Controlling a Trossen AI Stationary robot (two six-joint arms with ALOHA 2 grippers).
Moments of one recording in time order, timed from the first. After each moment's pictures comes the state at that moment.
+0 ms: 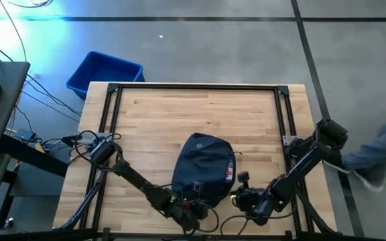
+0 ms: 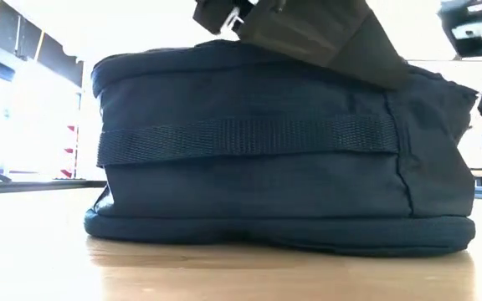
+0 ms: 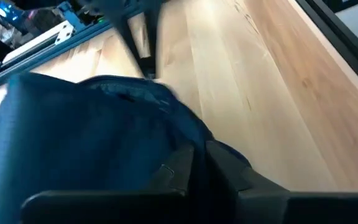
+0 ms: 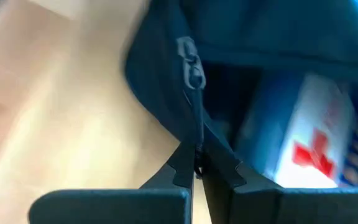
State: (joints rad) left arm -0.63 2.19 1.55 -0.10 -0.68 -0.02; right arm 0.86 1.67 0.97 -0.48 0.61 0.40
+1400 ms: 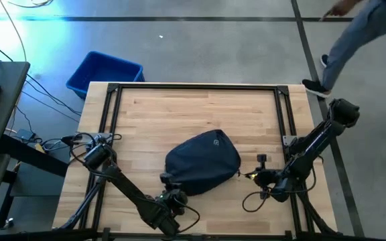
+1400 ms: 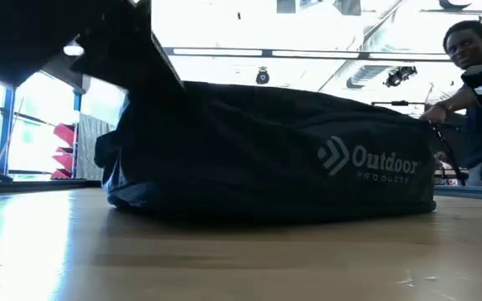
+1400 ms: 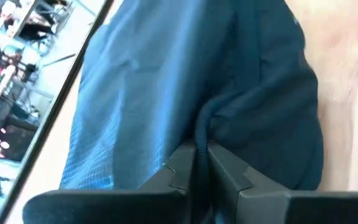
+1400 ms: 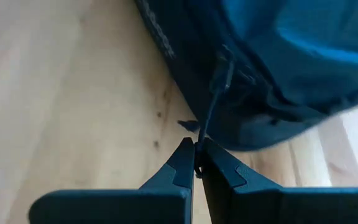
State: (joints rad) left arm -0.74 2.18 1.64 -1.03 -1.04 -0.85; right arm 0.92 1.26 0.49 -0.31 0.69 0.54
